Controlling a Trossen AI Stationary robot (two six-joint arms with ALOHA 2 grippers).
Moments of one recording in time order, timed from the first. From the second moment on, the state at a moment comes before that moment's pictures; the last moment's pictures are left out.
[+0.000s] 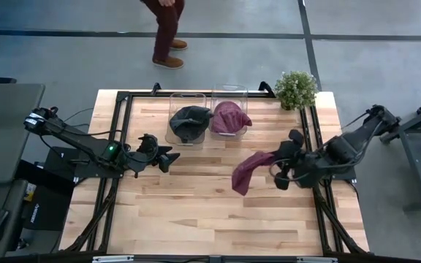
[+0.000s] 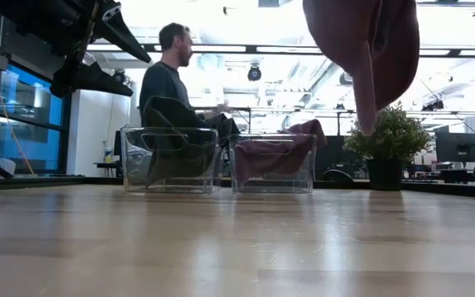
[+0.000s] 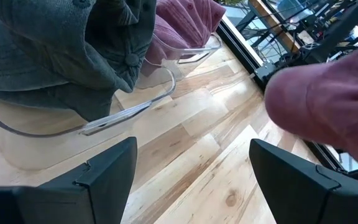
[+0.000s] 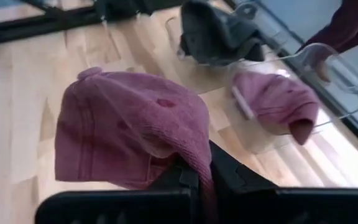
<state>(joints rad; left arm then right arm) -0.37 0.91 0.54 -0.17 -0.72 -1.11 0.58 1.16 1.25 -1.02 0.74 0.75</state>
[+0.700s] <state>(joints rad) -0.37 0.91 0.54 -0.17 -0.69 -1.00 0.35 0.75 0.89 -0.34 0.68 0.24</state>
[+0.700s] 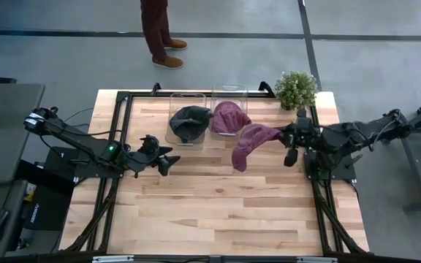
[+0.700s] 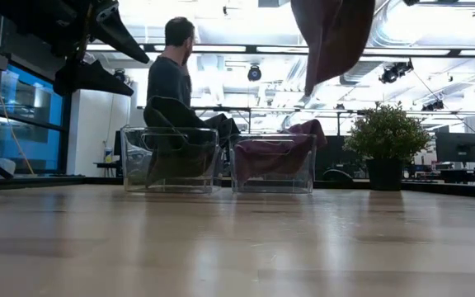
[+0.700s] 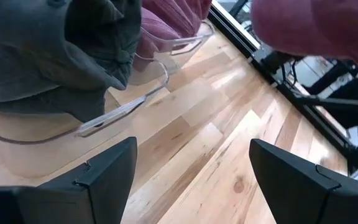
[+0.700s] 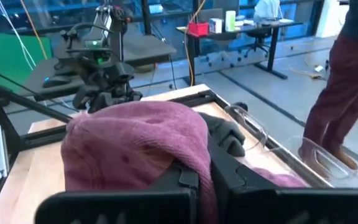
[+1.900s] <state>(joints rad) -0.37 0.91 0.54 -0.15 -0.66 -0.68 -0.40 1.04 0.87 0.08 -0.12 0.16</state>
